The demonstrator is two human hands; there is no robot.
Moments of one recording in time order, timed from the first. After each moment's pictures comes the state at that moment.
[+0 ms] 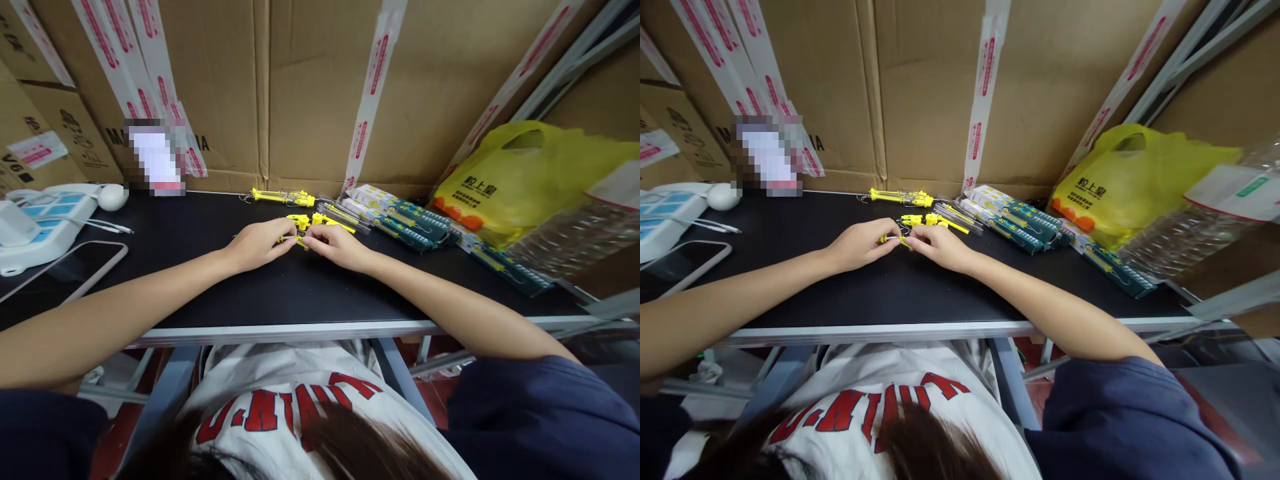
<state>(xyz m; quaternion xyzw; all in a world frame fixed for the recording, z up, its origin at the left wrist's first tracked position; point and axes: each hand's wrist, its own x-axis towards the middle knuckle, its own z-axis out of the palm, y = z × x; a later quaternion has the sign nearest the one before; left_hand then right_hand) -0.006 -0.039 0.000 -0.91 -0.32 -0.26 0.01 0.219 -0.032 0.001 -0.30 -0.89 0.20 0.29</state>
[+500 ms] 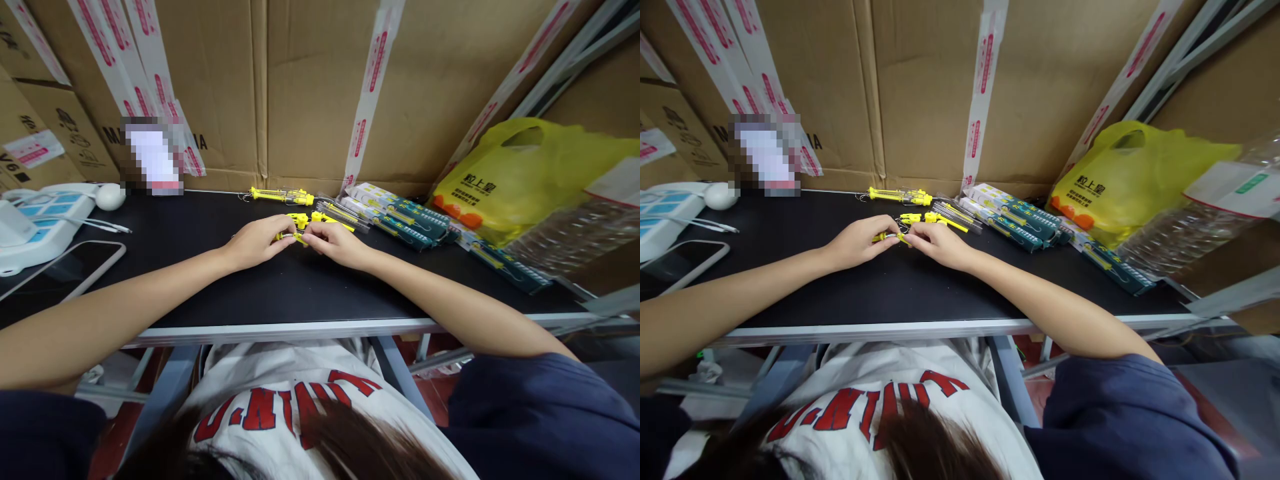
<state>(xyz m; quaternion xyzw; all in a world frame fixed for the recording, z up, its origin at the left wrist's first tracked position) -0.005 -0.036 0.001 -0.91 -0.29 -0.30 -0.01 0.221 -0.031 0.002 -0.29 -0.89 0.20 0.29</state>
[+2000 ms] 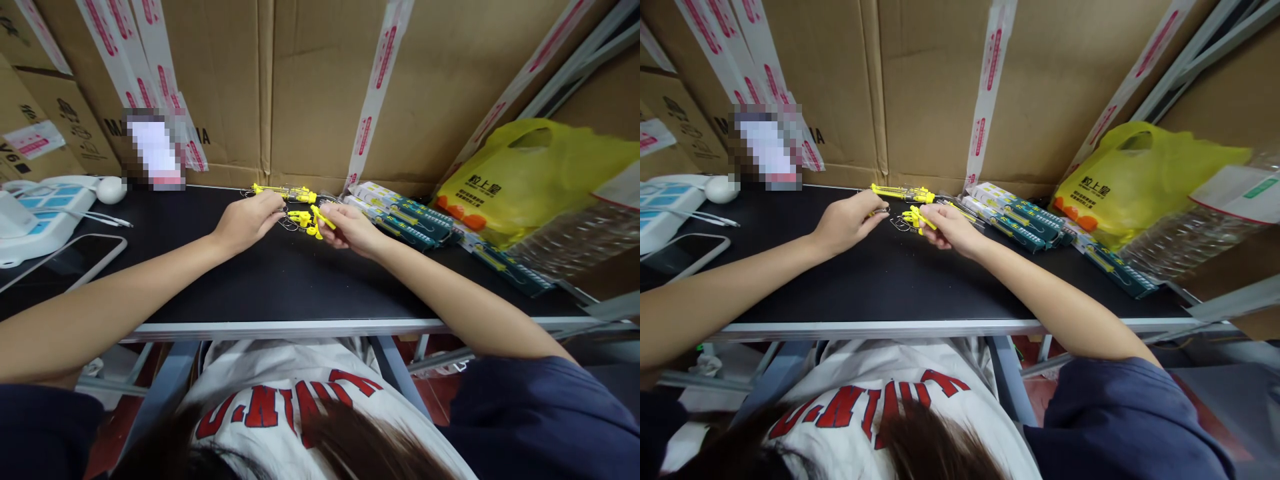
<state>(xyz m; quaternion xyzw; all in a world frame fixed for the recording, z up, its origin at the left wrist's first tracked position) -0.020 -0.029 0.010 -0.86 -0.37 -0.32 0.16 0.226 -0.027 0.016 -0.30 -0.76 0.46 0.34</state>
